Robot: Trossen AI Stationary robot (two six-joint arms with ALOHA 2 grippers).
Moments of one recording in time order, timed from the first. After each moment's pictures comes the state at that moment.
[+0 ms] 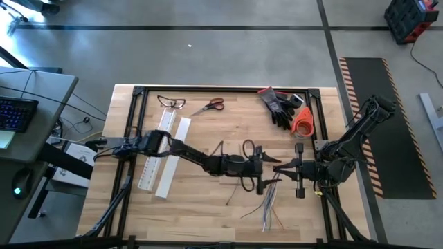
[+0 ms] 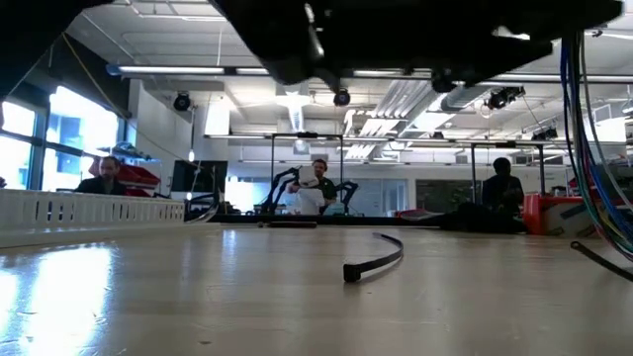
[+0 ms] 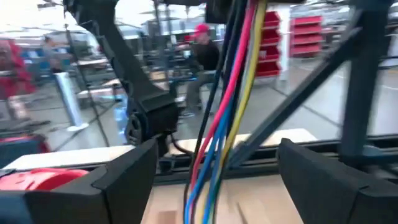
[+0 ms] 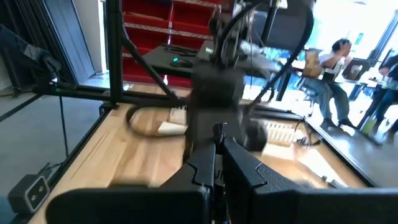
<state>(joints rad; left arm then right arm) -0.21 2.37 1.63 0.82 -0.21 0.12 0.83 0.92 0.61 0.14 0.86 0.00</state>
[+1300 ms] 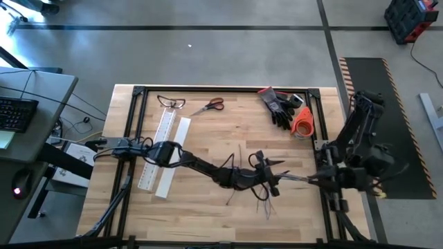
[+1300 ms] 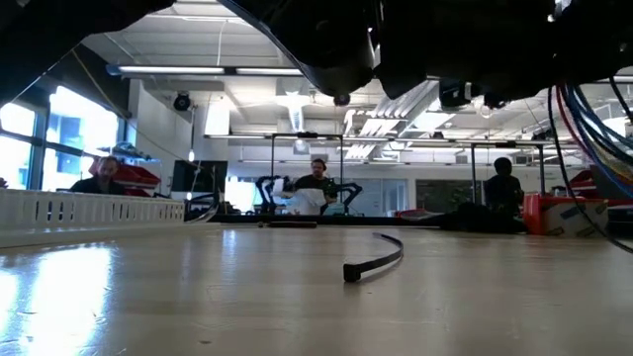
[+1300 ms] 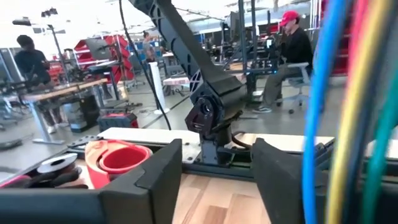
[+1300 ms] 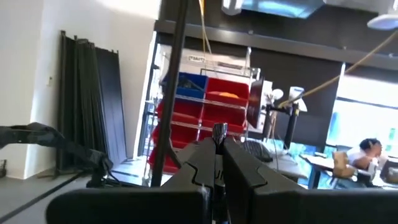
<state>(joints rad) -0.27 2.58 1.94 0.74 -0.64 0.18 1.21 0.92 0.68 0.79 0.99 -0.64</state>
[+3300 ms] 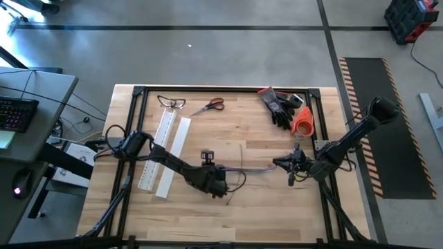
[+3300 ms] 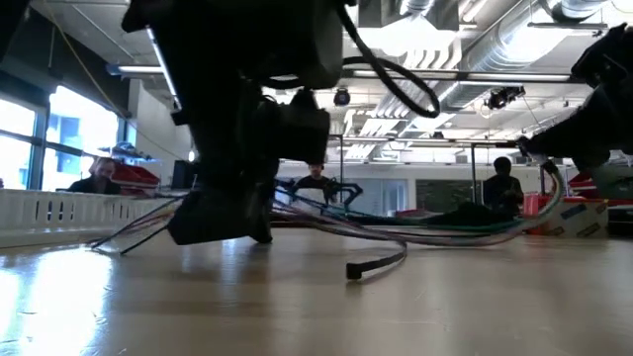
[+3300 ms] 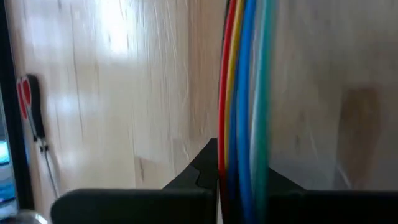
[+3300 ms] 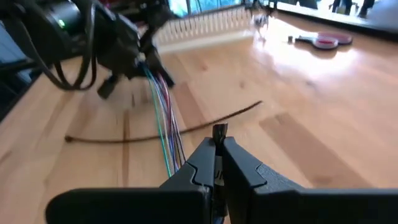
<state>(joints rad) -0.38 2.15 1.42 -0.86 -0.65 -0.32 0.75 0.92 0.05 0.36 0.89 0.60</state>
